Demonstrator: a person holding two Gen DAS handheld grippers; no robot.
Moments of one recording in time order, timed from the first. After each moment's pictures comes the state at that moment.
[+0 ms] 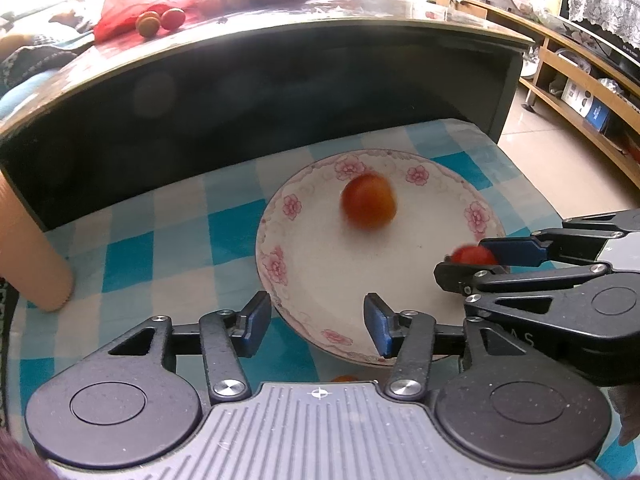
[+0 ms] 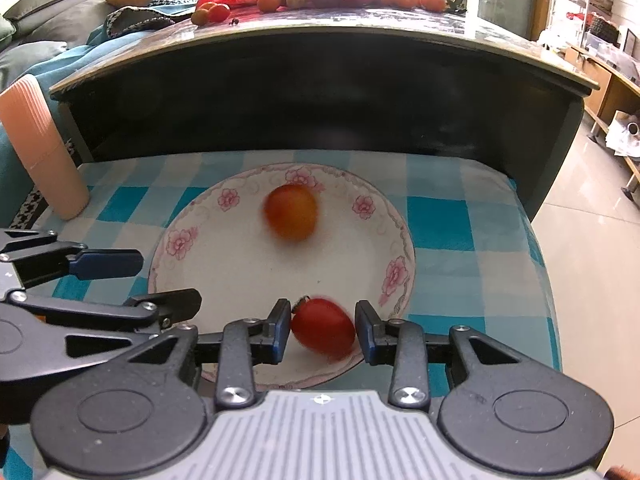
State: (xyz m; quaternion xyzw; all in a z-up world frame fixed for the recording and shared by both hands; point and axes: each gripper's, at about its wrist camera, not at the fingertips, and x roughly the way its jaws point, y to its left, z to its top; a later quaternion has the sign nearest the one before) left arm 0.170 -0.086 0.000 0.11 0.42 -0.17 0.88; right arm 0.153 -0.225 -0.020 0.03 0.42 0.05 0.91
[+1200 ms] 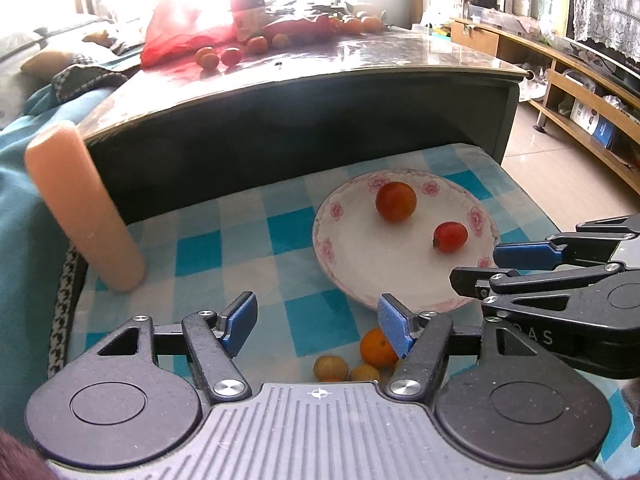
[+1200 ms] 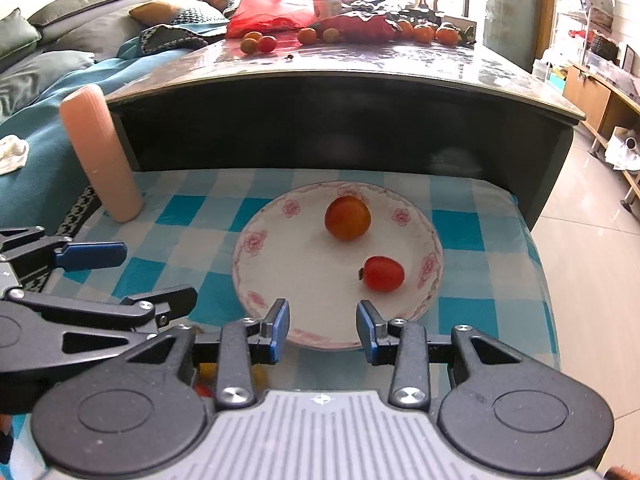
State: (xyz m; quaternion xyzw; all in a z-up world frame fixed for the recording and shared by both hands) left arm 0.116 -0.047 0.039 0.11 0.39 -0.14 0.90; right arm 0.099 -0.190 0.020 0.03 0.40 0.06 0.92
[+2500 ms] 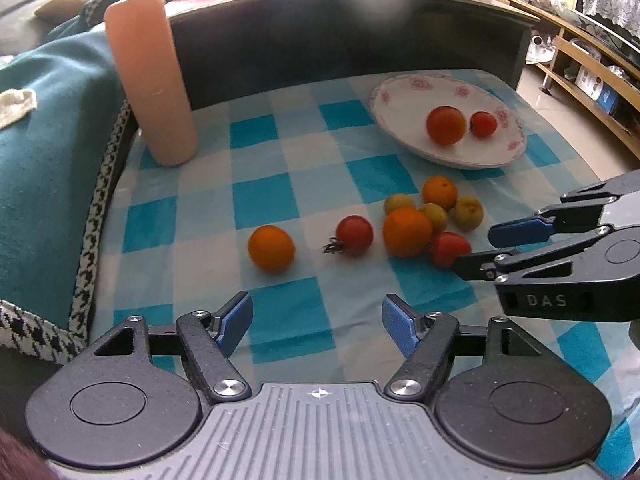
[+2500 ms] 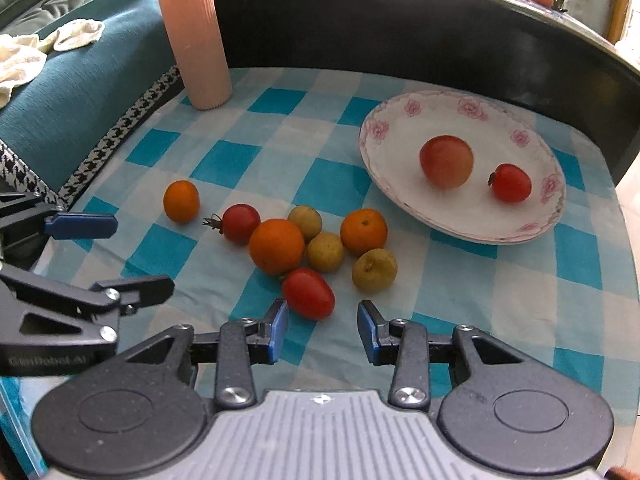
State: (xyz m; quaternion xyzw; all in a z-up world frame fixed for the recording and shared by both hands) left arm 0.062 0.039 0.002 0.10 0.45 -0.13 0.88; right arm 0.070 -0.123 -0.026 -0.02 0.47 0.15 0.87
